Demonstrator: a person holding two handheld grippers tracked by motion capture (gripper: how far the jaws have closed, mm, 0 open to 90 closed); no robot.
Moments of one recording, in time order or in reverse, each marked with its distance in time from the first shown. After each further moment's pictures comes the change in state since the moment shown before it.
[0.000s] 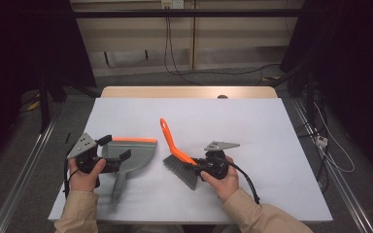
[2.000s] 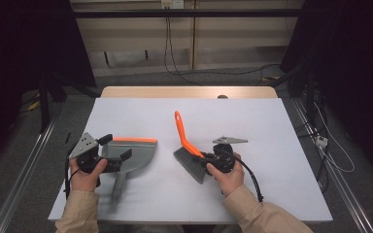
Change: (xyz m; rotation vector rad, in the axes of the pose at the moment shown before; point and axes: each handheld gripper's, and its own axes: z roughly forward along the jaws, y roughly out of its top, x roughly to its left) left arm -0.002 0.002 0.001 -0.001 0.005 0.019; right arm -0.018 0.006 -0.009 -0.019 -0.126 0.114
